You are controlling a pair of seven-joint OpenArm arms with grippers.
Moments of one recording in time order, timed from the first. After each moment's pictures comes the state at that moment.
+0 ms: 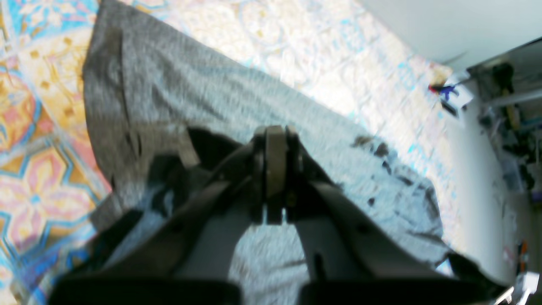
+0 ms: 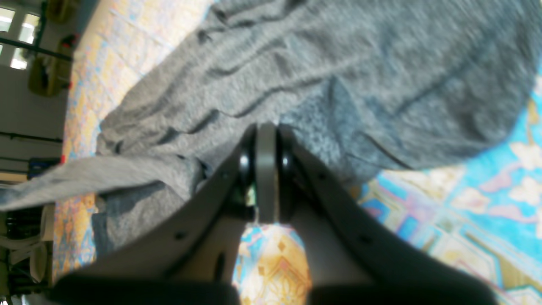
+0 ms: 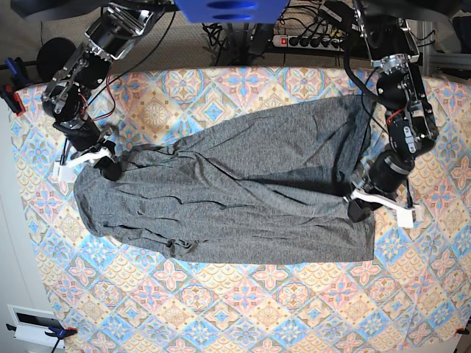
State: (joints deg) left arm 0.3 -15.6 -13.8 110.4 -48.0 12.2 53.3; right arm -0.5 -0.1 42.7 92.1 44.3 25.6 -62.6
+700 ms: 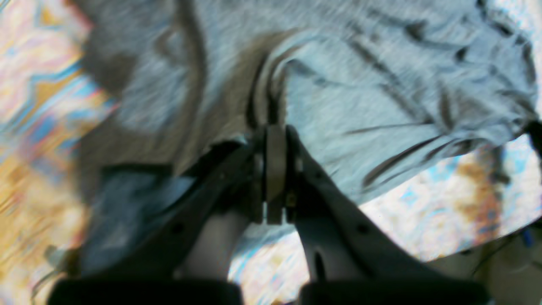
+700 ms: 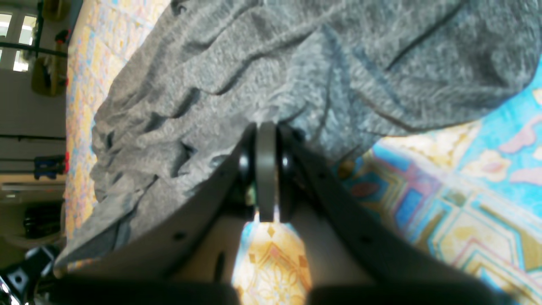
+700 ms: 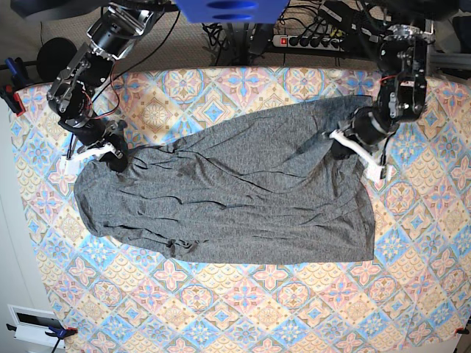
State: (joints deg) left arm 15.0 -27.2 -3.1 112.7 -48.0 12.1 53.5; right arm -0.6 -0.1 42.7 86.6 44.1 25.5 -62.4
